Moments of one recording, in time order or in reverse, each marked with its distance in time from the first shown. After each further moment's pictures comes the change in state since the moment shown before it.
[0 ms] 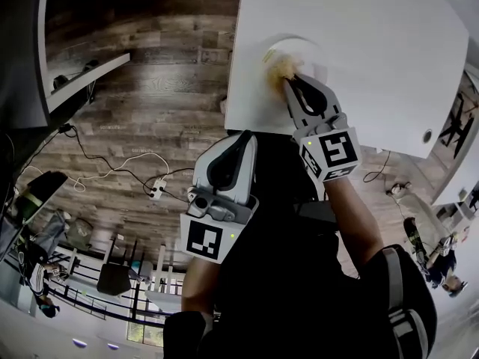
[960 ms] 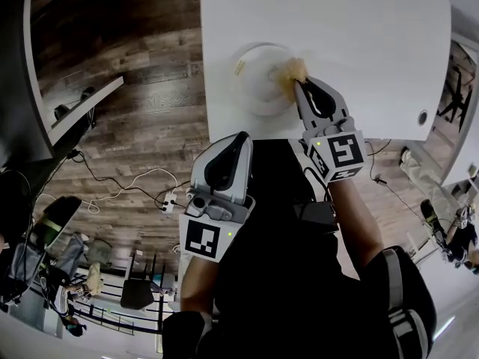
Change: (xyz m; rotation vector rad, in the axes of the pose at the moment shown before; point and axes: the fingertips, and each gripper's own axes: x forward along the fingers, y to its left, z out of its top) left arm 0.033 -0.021 -0.003 0.012 0.055 -0.121; right arm -0.042 -0.063 -0.006 0.066 -0.005 -0.172
